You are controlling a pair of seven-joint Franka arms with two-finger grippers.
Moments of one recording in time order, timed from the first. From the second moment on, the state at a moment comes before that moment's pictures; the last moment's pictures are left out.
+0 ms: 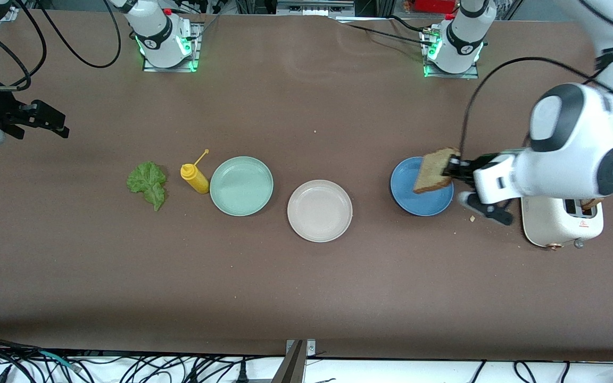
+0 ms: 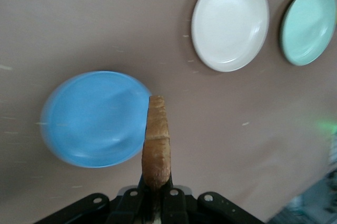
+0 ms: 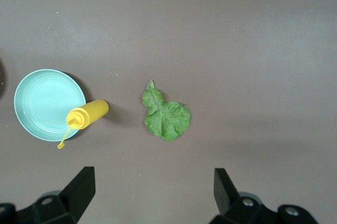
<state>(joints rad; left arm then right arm) -0.19 0.41 0.01 -1.50 -0.43 1.57 0.17 -0.05 -0.02 0.04 -1.70 0.02 1.68 -0.04</state>
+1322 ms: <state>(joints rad) -0.38 0.80 0.01 -1.37 -0.97 1.90 0.22 -0.05 -0.02 0.04 -1.70 0.02 1.68 -0.04</state>
